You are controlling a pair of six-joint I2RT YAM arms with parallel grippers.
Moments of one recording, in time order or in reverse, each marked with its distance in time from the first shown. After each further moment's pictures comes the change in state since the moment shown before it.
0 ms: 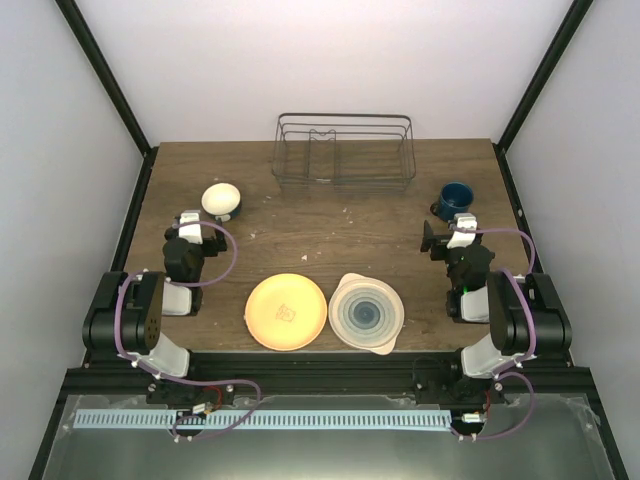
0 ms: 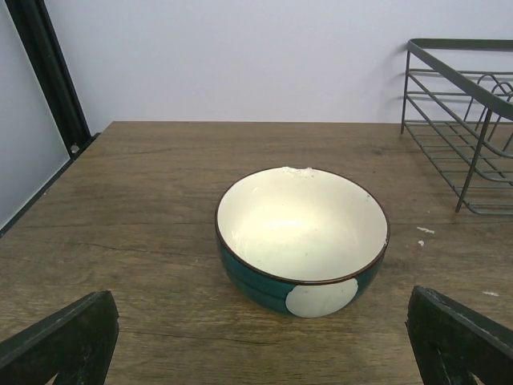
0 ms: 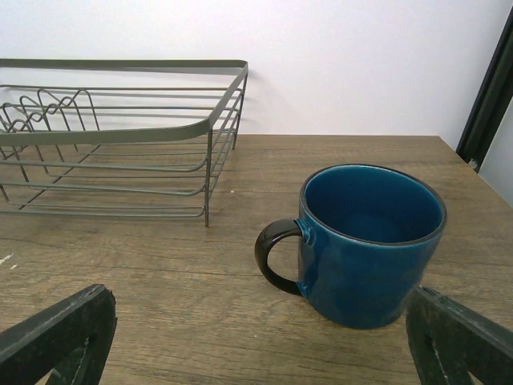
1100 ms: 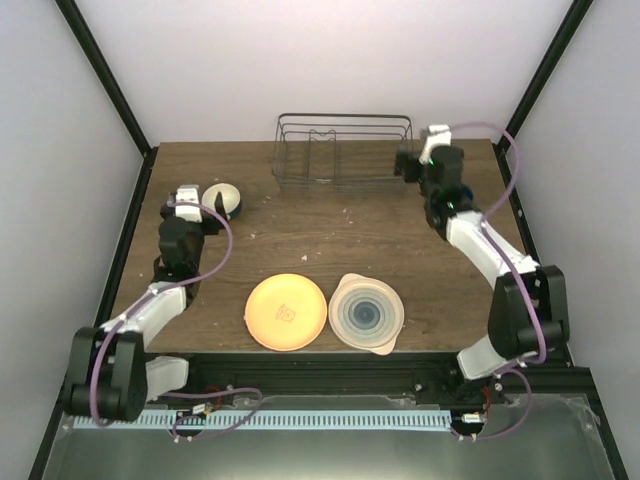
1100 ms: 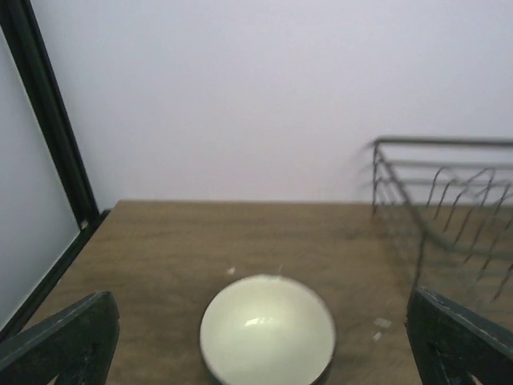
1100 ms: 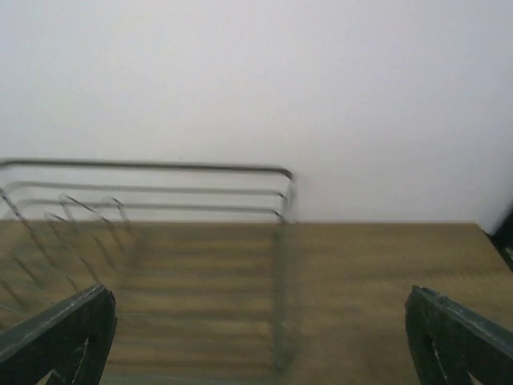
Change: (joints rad) left arm -0.095 -0.301 0.148 -0.380 -0.119 0.007; right arm 0.221 -0.034 0.742 -0.869 0.264 0.038
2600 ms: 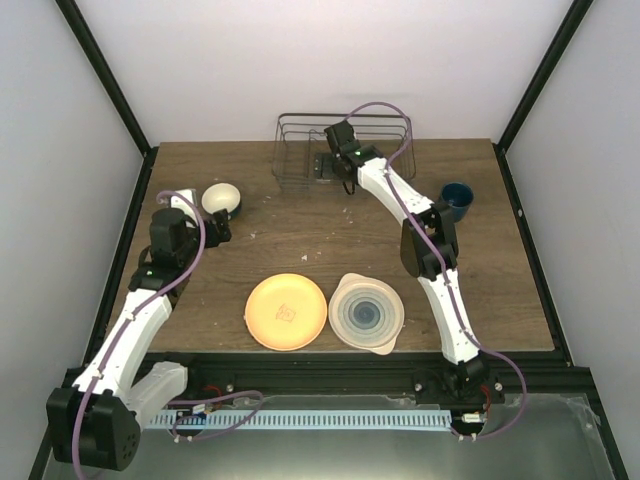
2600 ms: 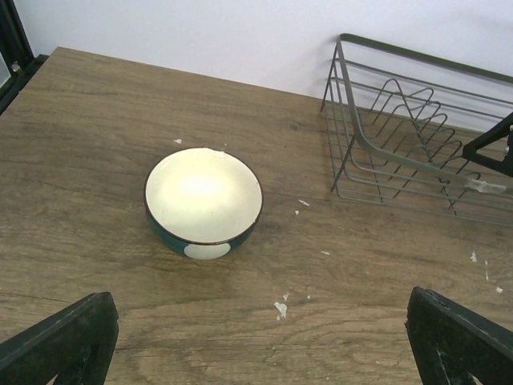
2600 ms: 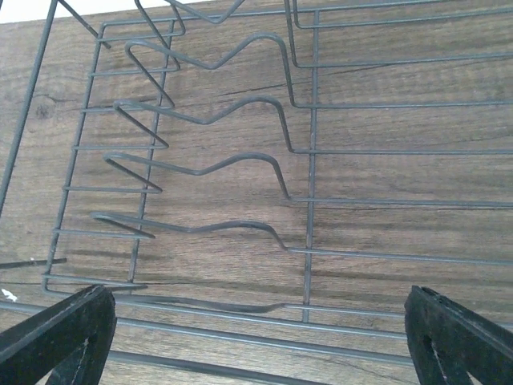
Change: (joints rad) left arm -0.051 -0.307 0.249 -0.885 0.095 -0.248; right arm 0.317 0.910 1.278 -1.018 0.003 0.414
